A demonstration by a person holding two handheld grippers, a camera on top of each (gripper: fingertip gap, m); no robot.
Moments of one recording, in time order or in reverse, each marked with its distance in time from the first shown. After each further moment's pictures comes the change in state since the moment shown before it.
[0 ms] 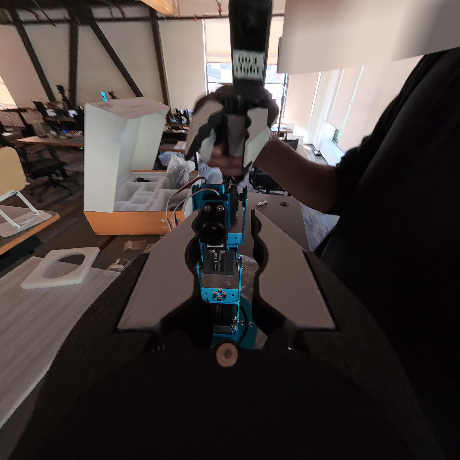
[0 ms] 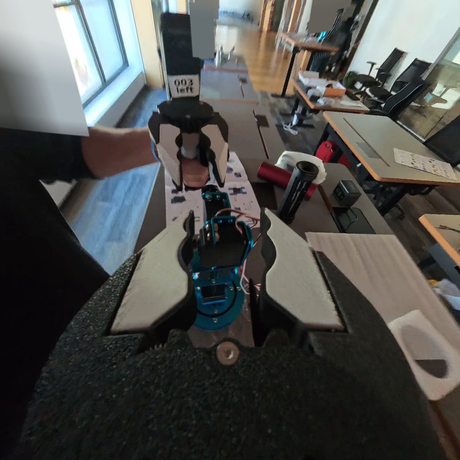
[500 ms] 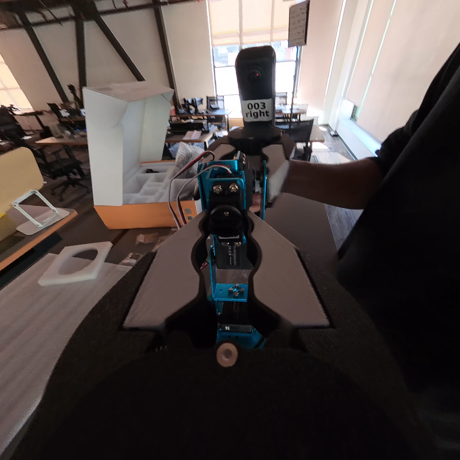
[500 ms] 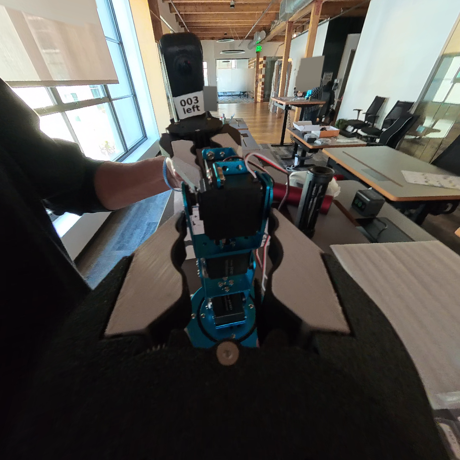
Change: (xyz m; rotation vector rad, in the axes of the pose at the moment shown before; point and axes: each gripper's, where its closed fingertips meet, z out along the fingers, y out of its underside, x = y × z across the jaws) left arm -0.013 0.029 0.024 -0.048 -0.040 0.072; right arm -0.010 0.048 0.025 0.227 -0.010 0.102
